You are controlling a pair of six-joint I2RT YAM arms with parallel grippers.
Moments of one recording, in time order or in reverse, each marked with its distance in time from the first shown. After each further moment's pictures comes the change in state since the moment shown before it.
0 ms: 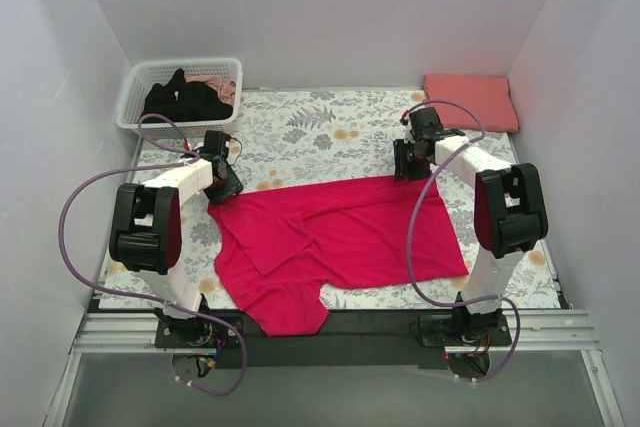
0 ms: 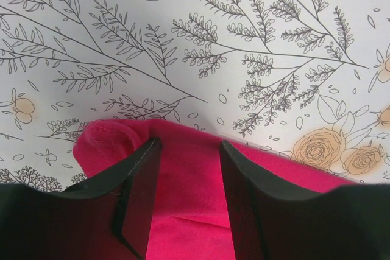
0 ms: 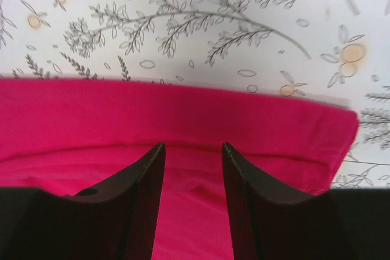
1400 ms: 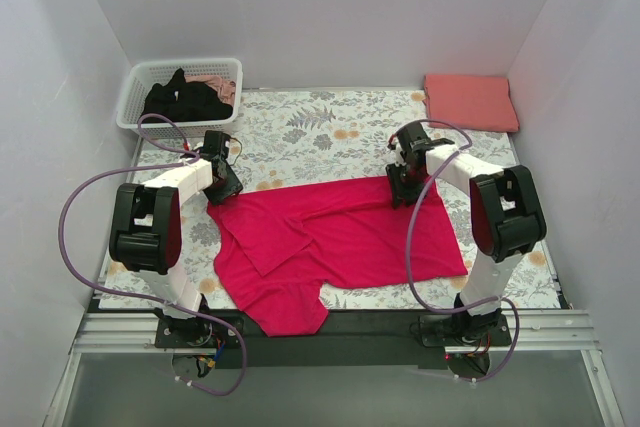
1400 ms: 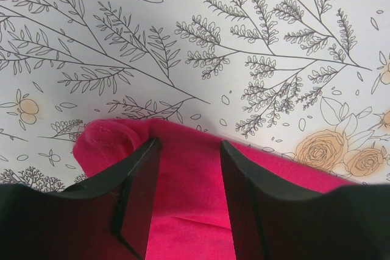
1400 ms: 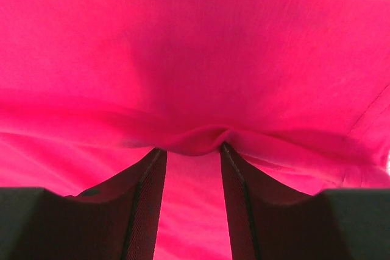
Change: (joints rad) left arm 0.004 0.000 0.000 -0.001 -0.008 0.004; right arm 0.084 0.007 -0.055 -0.177 0.000 -0.068
